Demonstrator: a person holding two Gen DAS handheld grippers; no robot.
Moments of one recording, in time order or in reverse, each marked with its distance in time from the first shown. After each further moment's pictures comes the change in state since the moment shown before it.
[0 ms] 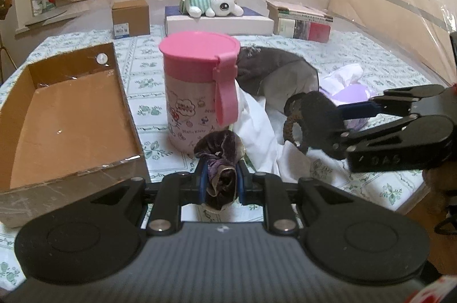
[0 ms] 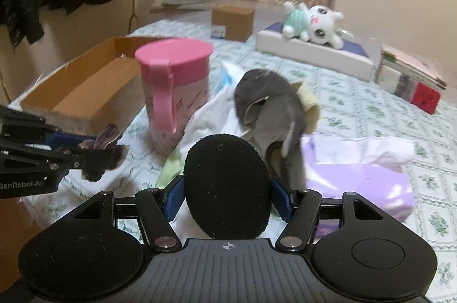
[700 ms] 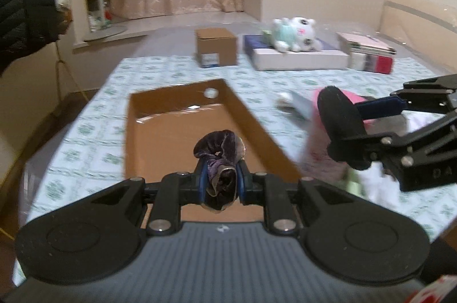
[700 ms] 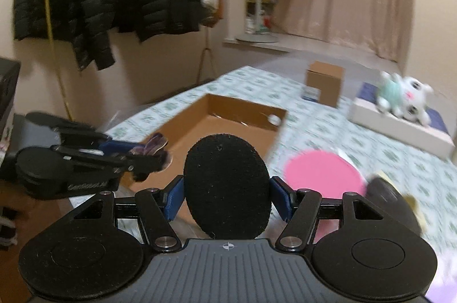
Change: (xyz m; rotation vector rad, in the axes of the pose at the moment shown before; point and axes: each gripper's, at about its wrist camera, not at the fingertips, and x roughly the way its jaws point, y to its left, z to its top) left arm -0.061 0.141 0.041 -0.033 -0.073 0.226; right arm 0.019 0.137 0.115 -0.154 -0.106 0.285
